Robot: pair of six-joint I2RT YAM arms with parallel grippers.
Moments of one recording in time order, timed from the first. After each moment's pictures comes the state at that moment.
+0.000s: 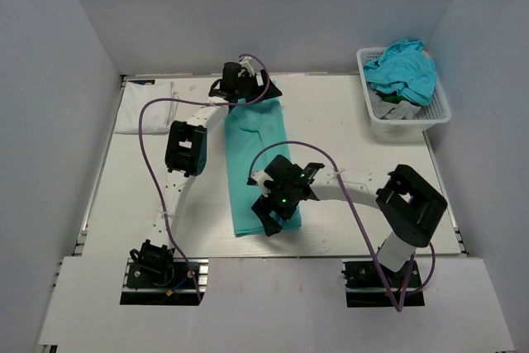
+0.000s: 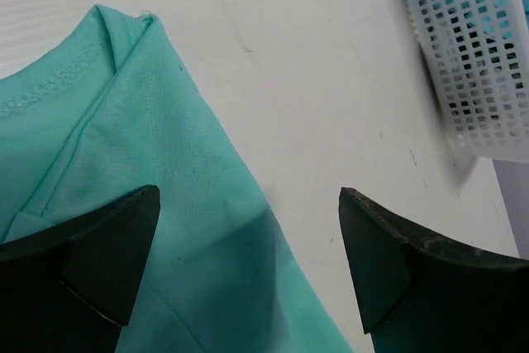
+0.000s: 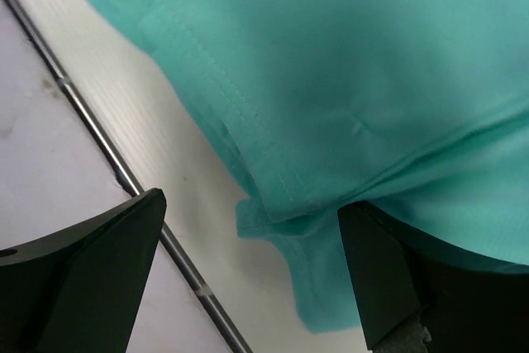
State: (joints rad) left arm -0.30 2.72 2.33 -0.06 0.55 -0.52; right arm 0.96 1.63 0.93 -0.46 -0.39 0.03
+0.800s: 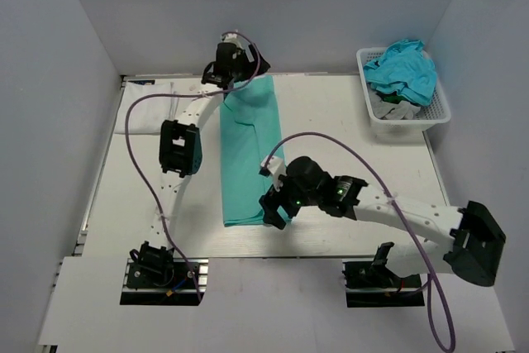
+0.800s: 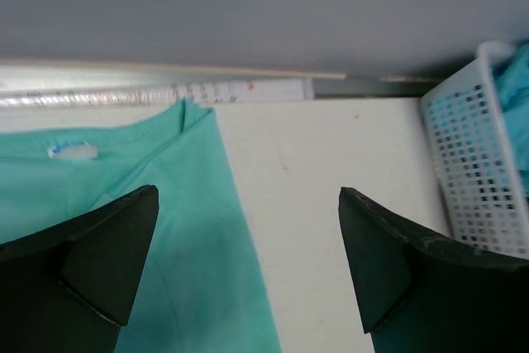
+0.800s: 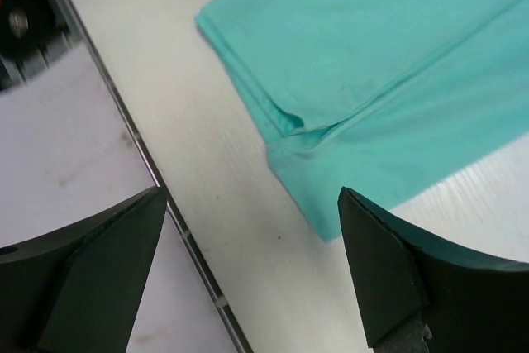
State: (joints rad) left arm -0.32 2.66 2.43 -0.11 0.20 -0.57; right arm 1.06 1.27 0.84 -0.32 -0.21 0.07
